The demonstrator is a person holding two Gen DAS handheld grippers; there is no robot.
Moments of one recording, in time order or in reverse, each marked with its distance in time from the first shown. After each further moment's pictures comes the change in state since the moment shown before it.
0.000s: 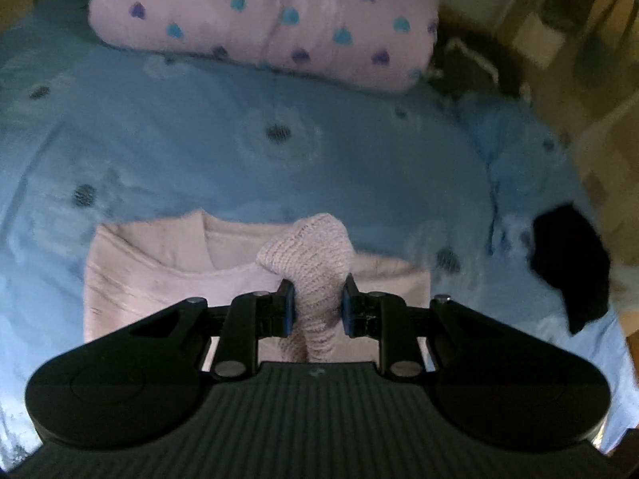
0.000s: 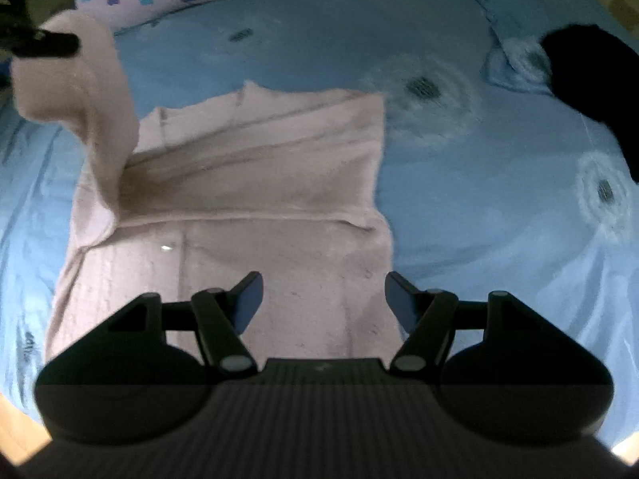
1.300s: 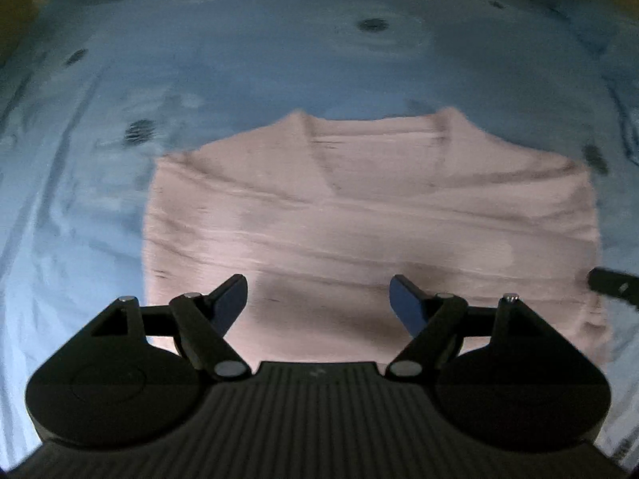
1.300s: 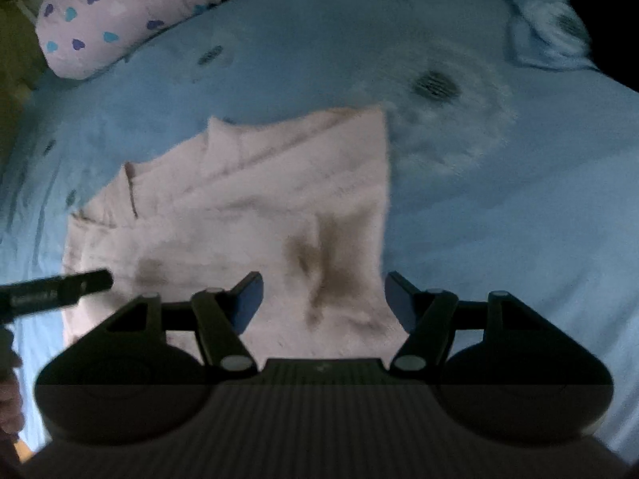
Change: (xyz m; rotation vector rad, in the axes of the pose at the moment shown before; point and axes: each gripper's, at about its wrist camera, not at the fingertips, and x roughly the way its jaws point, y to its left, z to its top) left arm 0.103 0.095 -0.046 0.097 0.197 0.300; right arm 0.093 -0.016 0.081 0.117 0.001 0.134
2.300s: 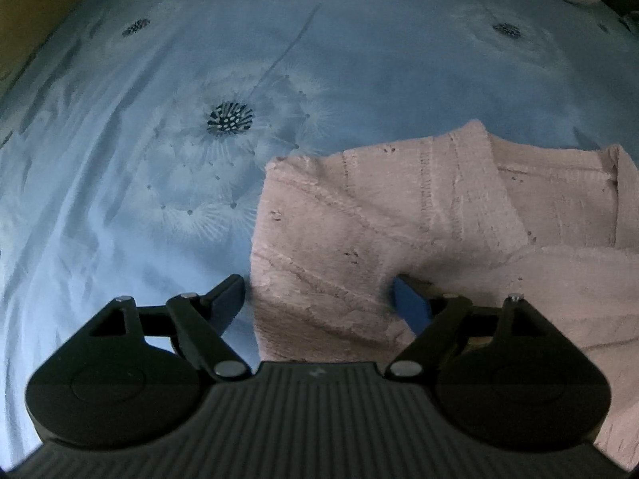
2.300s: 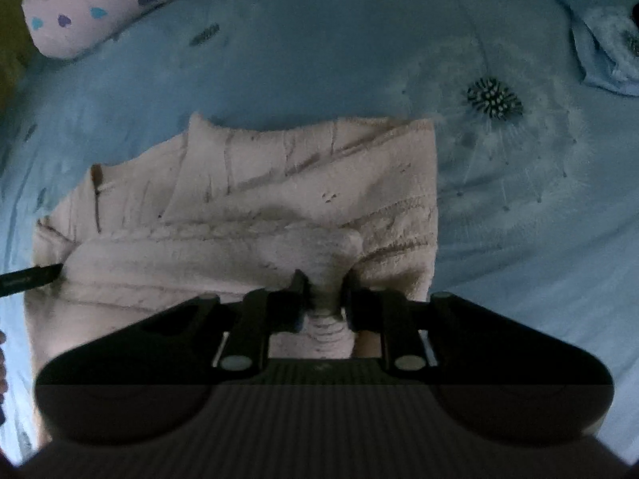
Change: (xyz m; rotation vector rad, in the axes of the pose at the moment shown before) left arm 0.080 0.088 0.025 -0.087 -0.016 0.143; right arm 0.067 0.003 0.030 -0.042 0.035 -0.023
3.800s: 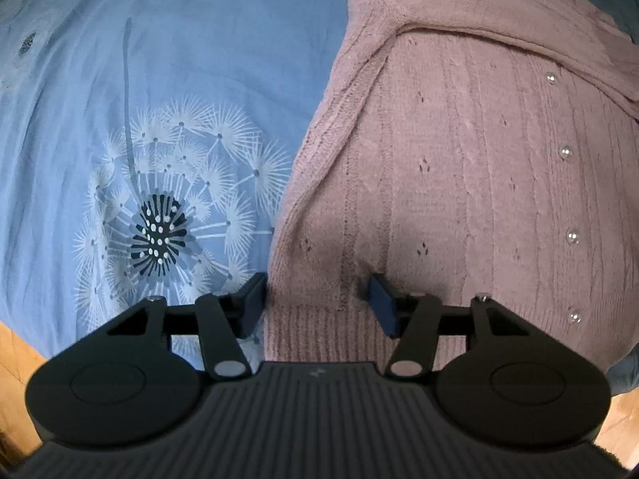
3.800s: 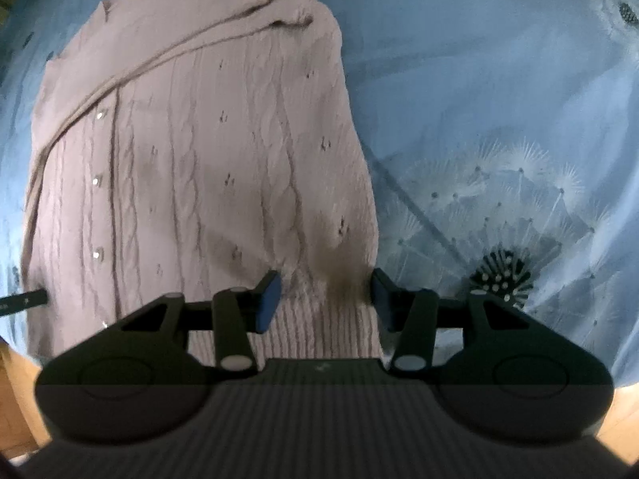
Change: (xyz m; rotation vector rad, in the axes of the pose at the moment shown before) left arm -0.113 0.074 -0.225 0.016 0.345 -0.158; right arm -0.093 -0.040 -0.184 0.044 0.306 -0.035
